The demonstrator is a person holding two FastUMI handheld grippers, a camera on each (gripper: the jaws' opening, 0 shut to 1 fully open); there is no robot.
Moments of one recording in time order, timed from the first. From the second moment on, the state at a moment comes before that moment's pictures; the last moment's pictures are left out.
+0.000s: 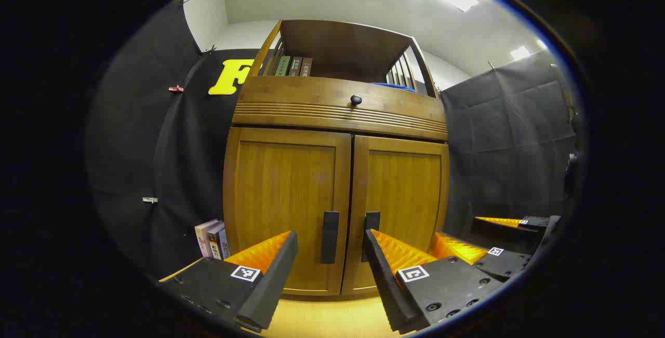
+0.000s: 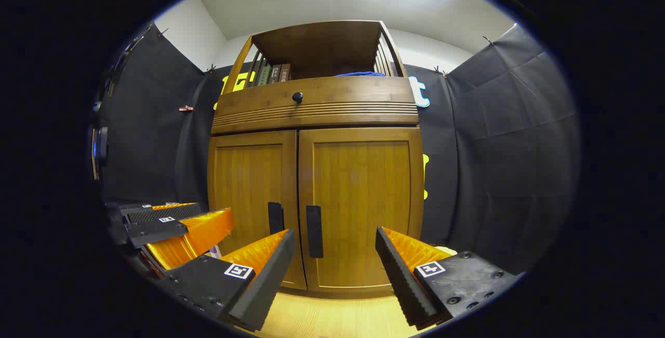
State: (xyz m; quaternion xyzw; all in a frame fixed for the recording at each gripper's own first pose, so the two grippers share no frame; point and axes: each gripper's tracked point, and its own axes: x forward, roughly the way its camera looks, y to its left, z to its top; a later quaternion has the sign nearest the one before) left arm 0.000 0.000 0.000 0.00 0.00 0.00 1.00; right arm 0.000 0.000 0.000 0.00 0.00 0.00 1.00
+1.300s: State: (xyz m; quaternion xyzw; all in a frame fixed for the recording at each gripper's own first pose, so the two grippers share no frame) left arm 0.001 0.014 -0.004 0.01 0.00 0.02 1.00; right arm 0.002 -0.007 -0.002 -0.01 0.00 0.00 1.00
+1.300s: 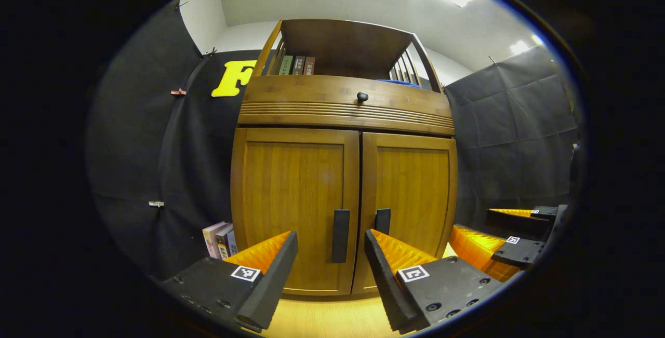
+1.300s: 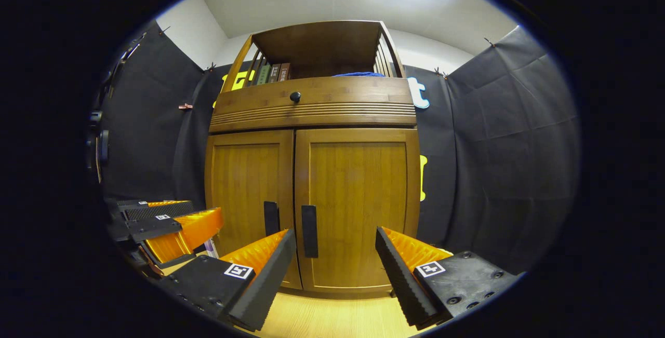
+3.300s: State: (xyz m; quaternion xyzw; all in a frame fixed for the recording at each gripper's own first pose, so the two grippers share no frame) left arm -0.067 0.124 -0.038 -0.01 0.03 0.06 1.00; right arm 0.189 0.041 -0.084 -0.02 0.06 -0.04 1.00
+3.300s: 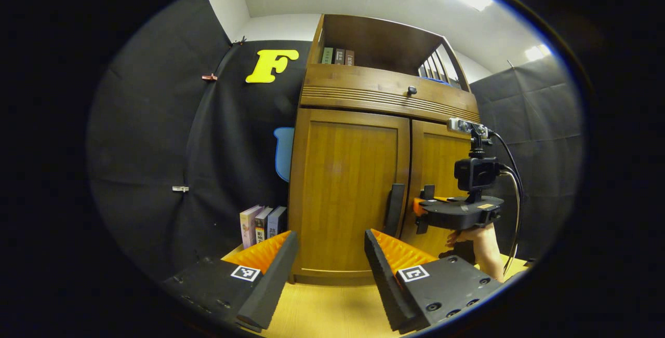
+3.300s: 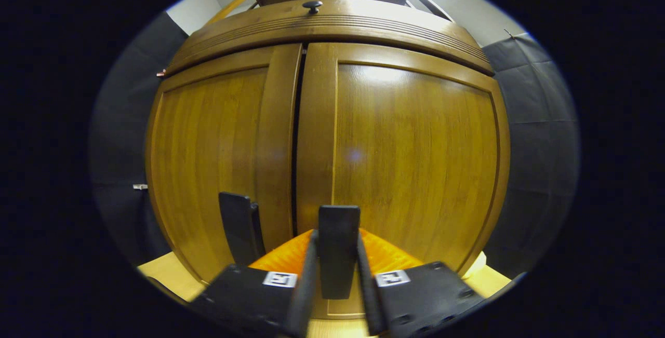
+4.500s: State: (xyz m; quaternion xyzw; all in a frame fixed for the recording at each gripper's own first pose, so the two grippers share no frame) left arm -0.065 0.070 -0.040 -0.01 0.03 0.00 1.00; right arm 0.085 0.016 -0.069 -0.04 0.07 0.03 1.00
